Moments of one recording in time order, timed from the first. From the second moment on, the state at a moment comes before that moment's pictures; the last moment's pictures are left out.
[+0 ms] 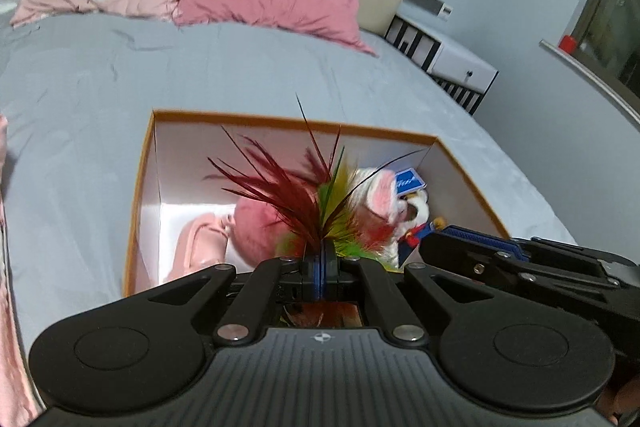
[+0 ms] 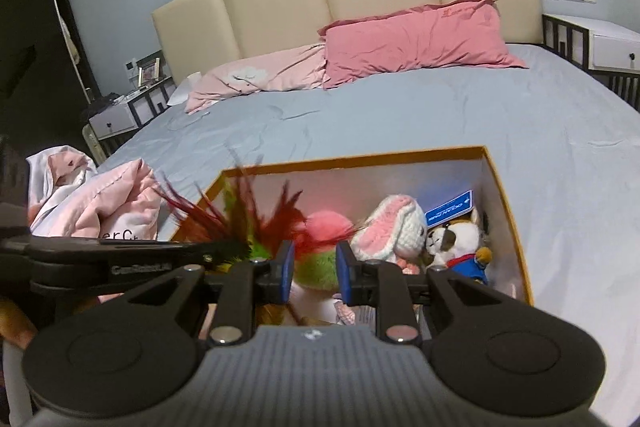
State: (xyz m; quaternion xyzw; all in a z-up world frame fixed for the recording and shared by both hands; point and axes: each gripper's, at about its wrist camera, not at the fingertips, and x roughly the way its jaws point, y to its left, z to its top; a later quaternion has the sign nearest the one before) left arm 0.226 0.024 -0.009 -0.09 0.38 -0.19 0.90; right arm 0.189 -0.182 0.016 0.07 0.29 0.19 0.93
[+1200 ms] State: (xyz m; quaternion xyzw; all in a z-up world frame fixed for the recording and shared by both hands) left arm 0.164 0.023 0.039 -0.06 0.25 -0.13 0.96; right arm 0.153 -0.183 0.022 0.05 0.25 0.17 0.95
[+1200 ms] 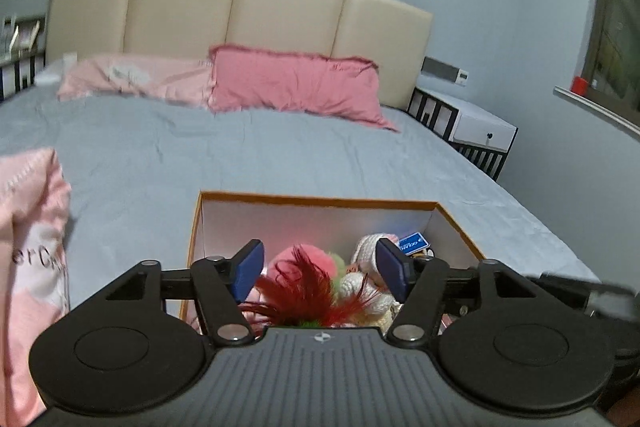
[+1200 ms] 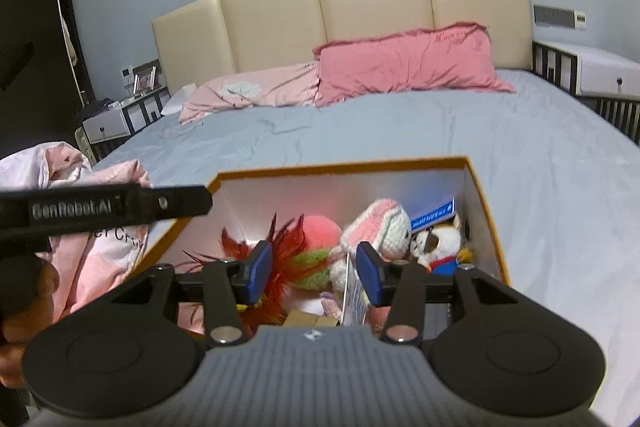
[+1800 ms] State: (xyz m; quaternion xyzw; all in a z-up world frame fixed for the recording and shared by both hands) left arm 0.146 -0.016 0.004 -0.02 0.26 -0.03 0.97; right arm 0.125 -0.201 -0.001 0.02 0.22 0.11 0.97
